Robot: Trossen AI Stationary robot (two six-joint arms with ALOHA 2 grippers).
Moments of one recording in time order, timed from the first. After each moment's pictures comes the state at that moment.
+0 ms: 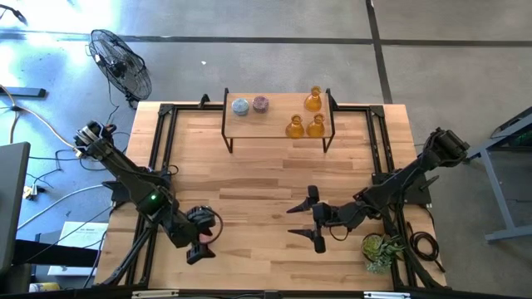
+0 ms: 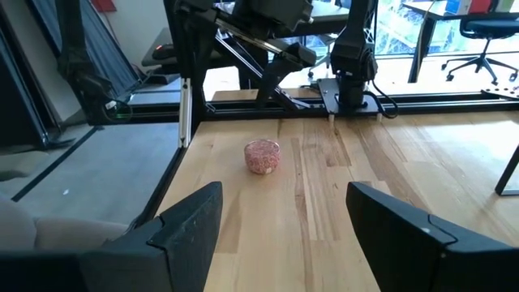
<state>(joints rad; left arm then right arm) -0.73 1.27 1.03 -0.57 -0.12 -1.15 0.58 1.41 0.77 0.43 0.48 0.21</state>
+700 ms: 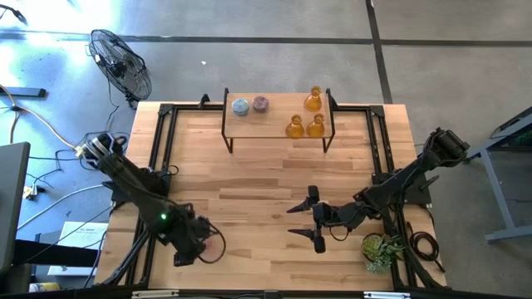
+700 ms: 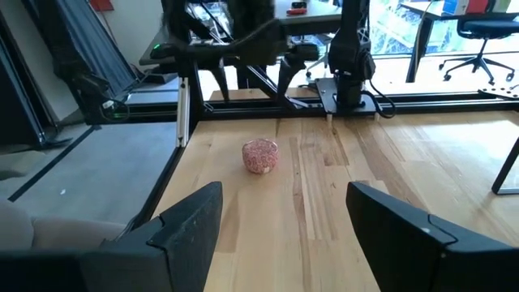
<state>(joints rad) -0.77 1.51 1.23 -1.14 0.01 -0.91 0.58 1.41 0.77 0.42 0.48 0.21</state>
